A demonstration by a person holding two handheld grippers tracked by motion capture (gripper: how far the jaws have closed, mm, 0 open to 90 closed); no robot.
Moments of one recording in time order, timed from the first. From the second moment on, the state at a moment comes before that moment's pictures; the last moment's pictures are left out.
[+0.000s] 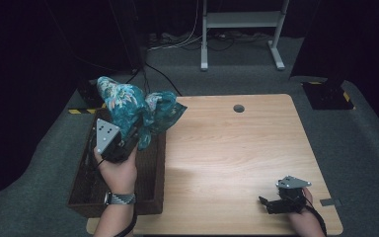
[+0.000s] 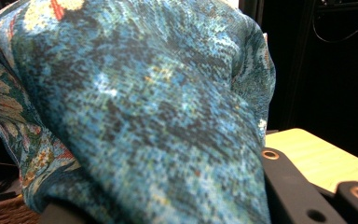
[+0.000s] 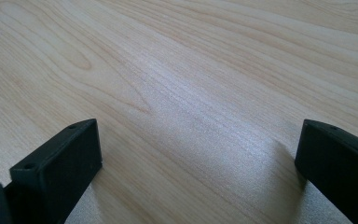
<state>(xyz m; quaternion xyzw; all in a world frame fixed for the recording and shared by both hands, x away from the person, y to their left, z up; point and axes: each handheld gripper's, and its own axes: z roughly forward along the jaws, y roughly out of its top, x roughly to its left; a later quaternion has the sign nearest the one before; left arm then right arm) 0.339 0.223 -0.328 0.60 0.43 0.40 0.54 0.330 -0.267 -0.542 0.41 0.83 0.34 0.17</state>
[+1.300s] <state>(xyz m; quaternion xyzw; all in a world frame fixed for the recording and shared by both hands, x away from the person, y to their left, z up) 0.360 0.144 -0.332 0.64 0.39 0.36 0.56 0.330 -0.266 -0.542 0.40 0.83 0.34 0.17</state>
